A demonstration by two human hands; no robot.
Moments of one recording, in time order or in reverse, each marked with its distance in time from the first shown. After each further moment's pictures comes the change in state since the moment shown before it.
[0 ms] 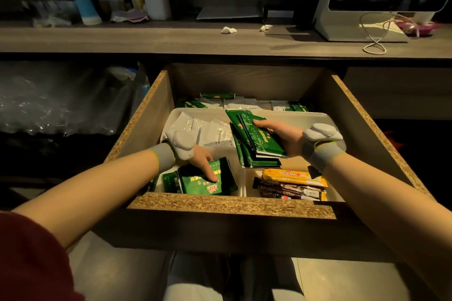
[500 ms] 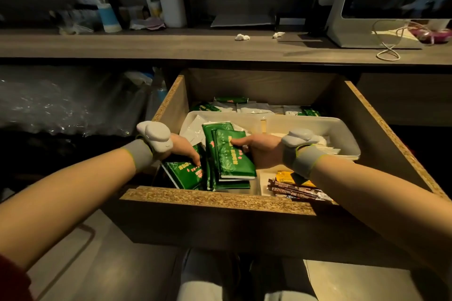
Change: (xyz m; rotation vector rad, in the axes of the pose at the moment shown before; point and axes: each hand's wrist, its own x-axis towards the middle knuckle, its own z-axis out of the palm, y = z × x) left_hand -0.046 -0.053 -0.026 -0.384 0.135 -0.134; right_hand 0.012 0.006 0.086 0.023 -0.180 0.098
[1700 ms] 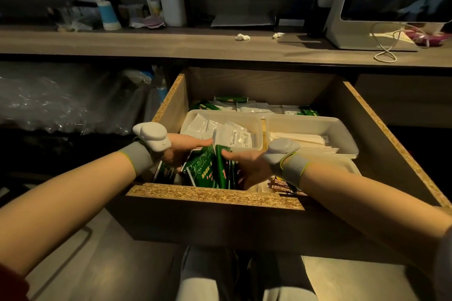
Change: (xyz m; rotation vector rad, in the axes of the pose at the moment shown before) left_hand -0.010 -0.002 0.008 -0.339 -0.227 0.034; right_hand 0.011 0.024 0.022 -0.292 0.057 0.195
